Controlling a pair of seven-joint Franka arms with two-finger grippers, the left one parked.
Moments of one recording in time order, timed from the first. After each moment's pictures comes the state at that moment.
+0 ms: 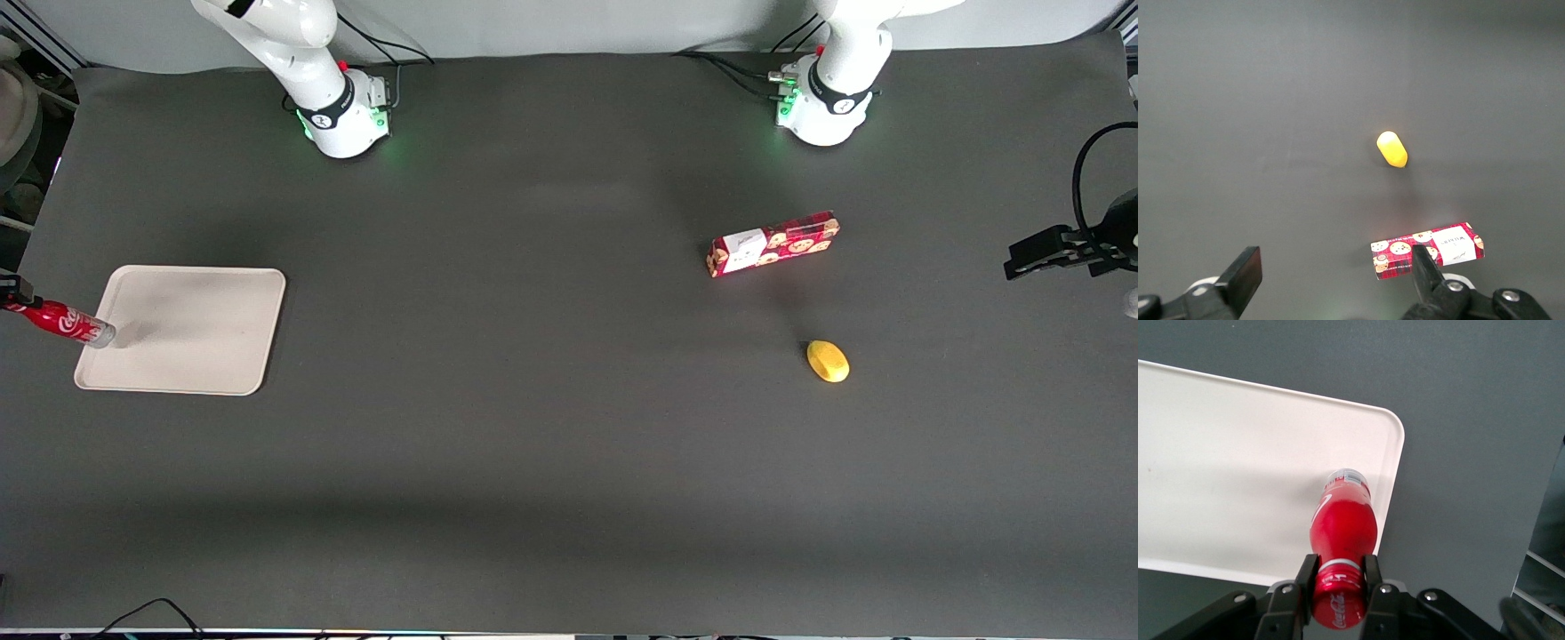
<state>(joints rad) -0.35 0.36 -0.35 -1.78 0.00 2.08 -0.80</state>
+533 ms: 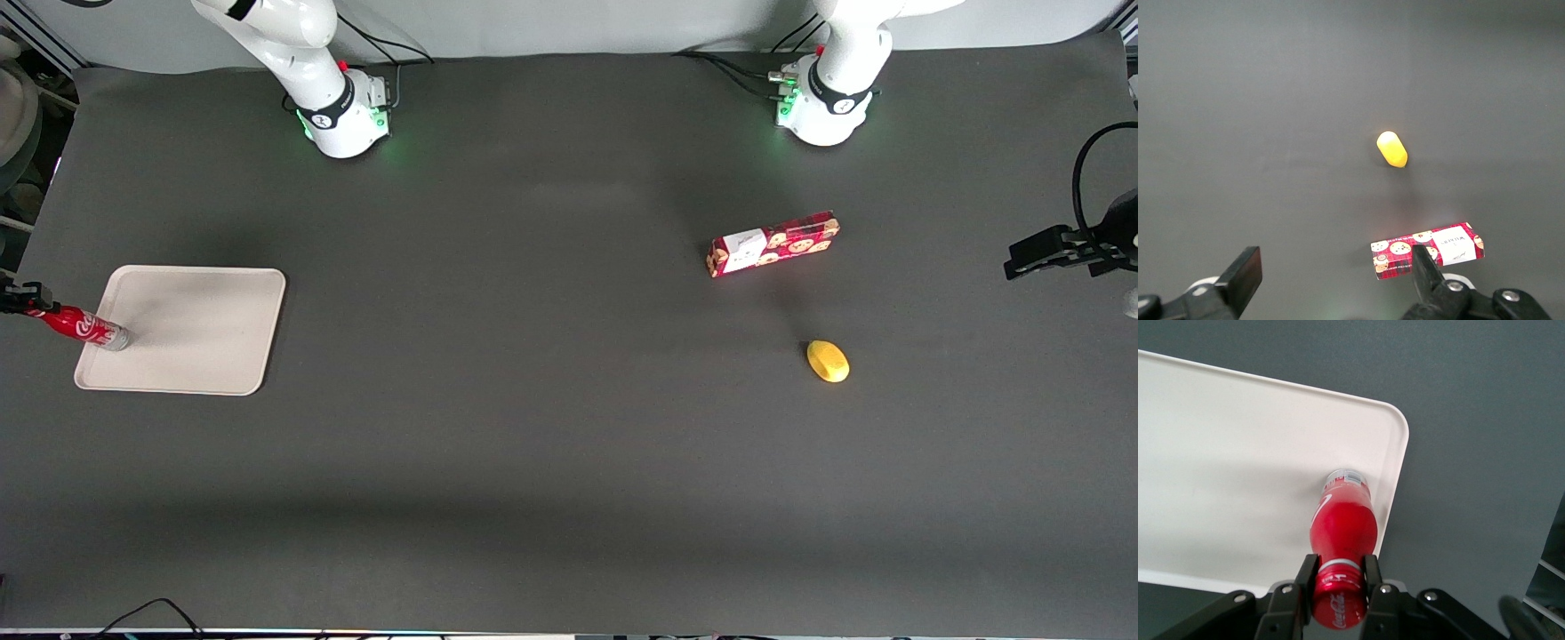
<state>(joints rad) -0.36 0.40 -0.35 -1.81 0.00 2.14 -0.81</state>
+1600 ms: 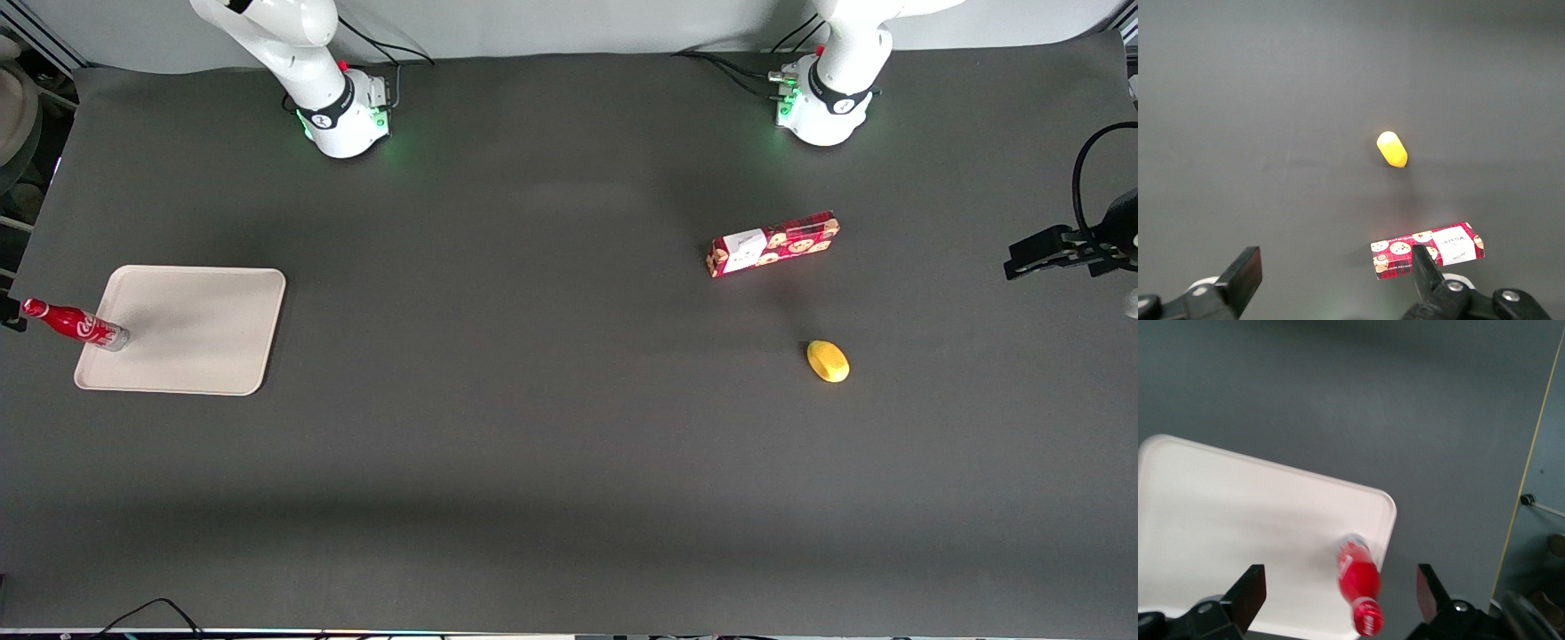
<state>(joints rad) -0.32 0.29 -0.27 -1.72 0.00 2.12 -0.77</state>
